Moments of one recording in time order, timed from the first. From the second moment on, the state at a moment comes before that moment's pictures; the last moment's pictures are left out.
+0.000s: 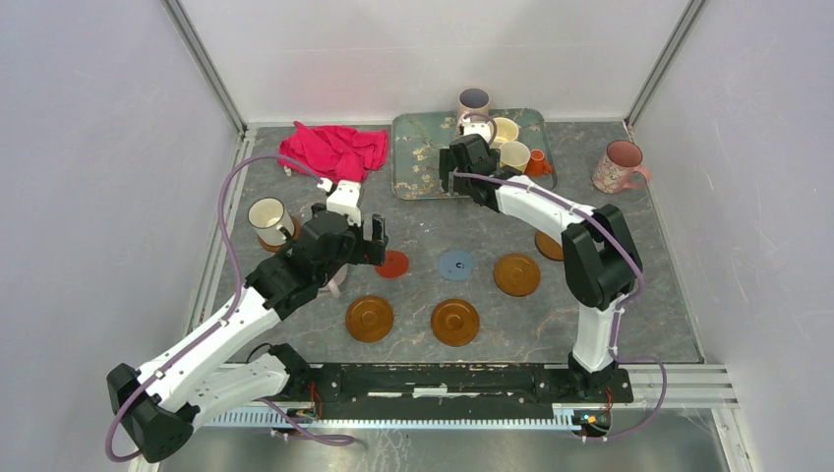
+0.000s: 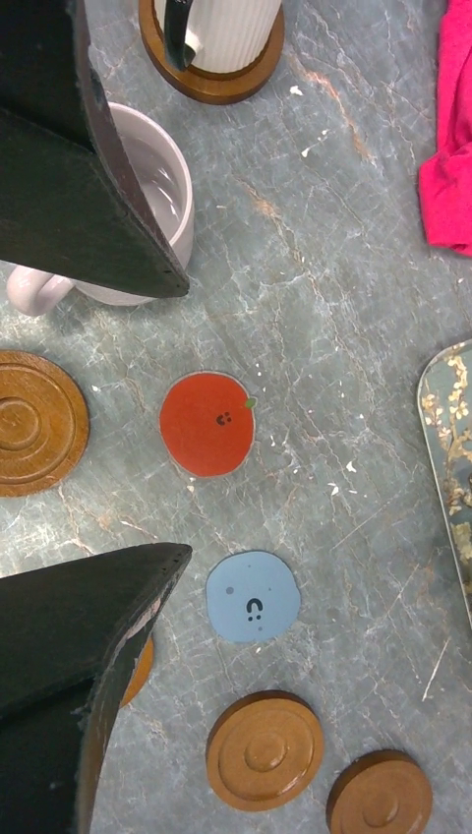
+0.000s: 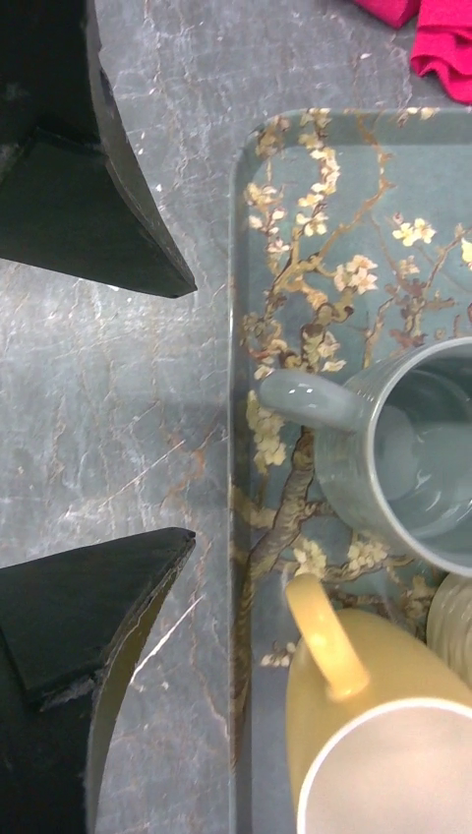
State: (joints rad) left arm -0.72 0.91 0.84 -0.43 -0.34 -0.28; right arm 0.56 1.90 1.44 -0.25 0.38 0.38
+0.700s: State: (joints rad) left arm -0.72 0.90 0.83 -0.42 -0.37 -0.26; right arm 0.56 2.15 1.68 -0.24 0.45 0.46
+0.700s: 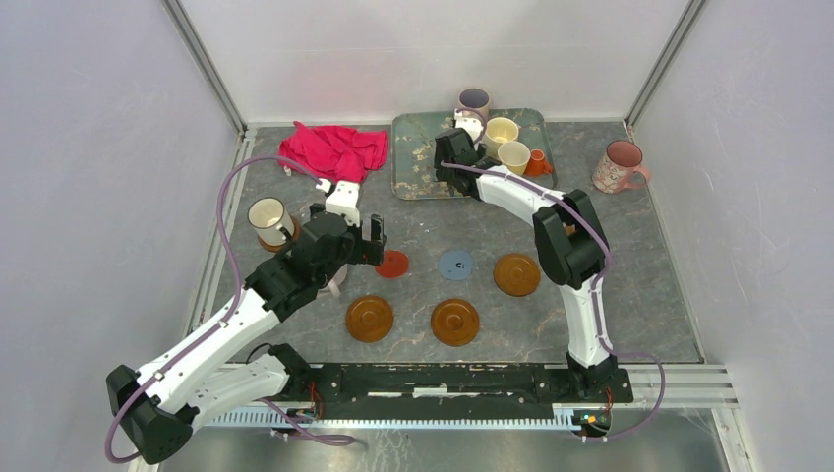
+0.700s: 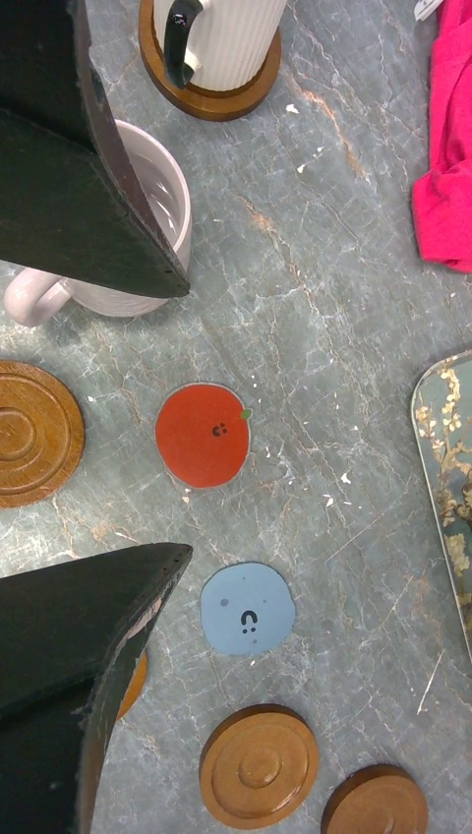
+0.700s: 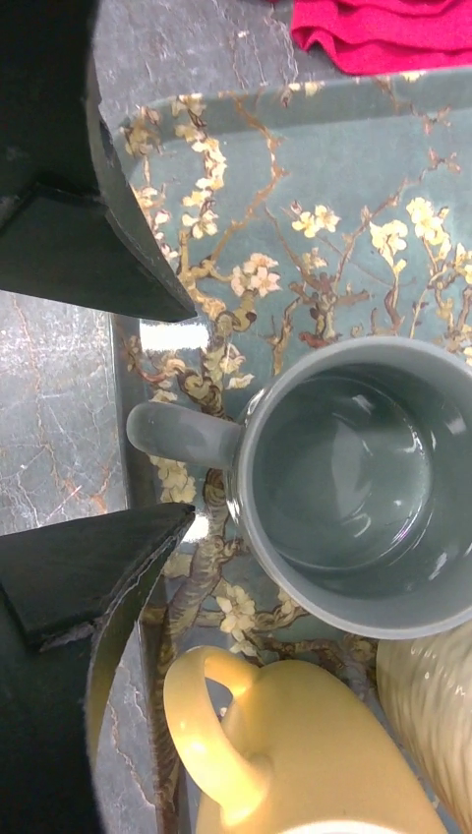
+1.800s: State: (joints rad) left arm -0.72 0.93 0.83 -0.42 -0.38 -0.26; right arm 0.53 2.26 1.76 -0.26 0.35 0.33
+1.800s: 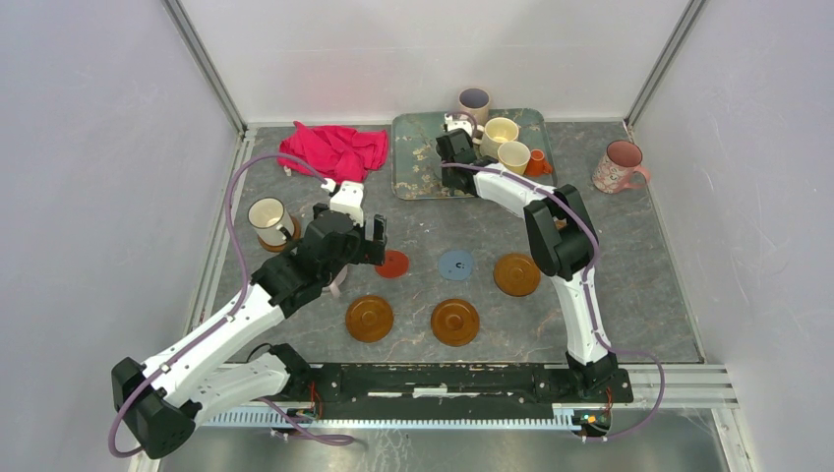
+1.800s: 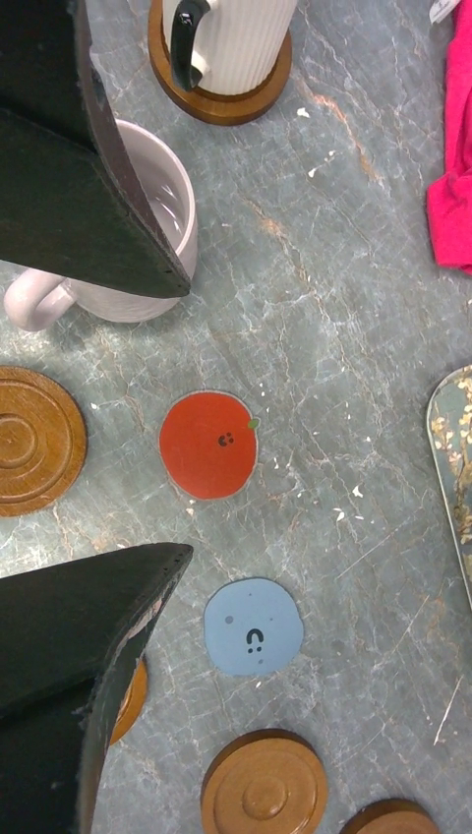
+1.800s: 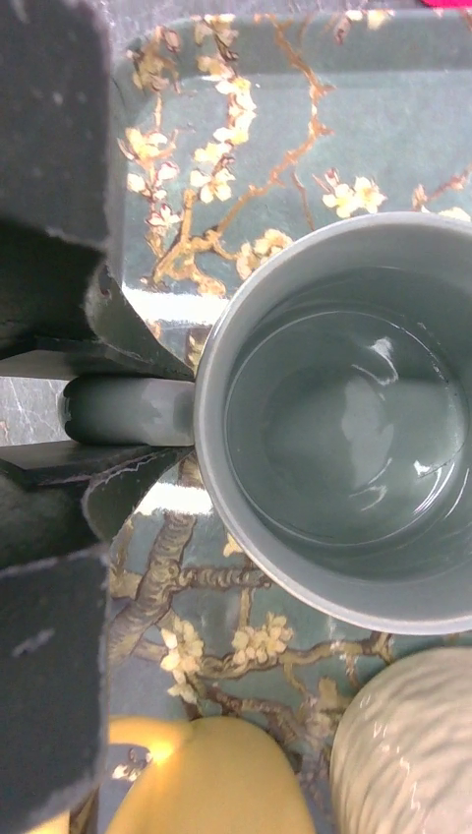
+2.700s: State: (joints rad) left arm -0.70 0.86 0.83 -0.41 -0.52 -0.38; right arm 0.70 1.79 1.31 -0.22 0.14 0.17
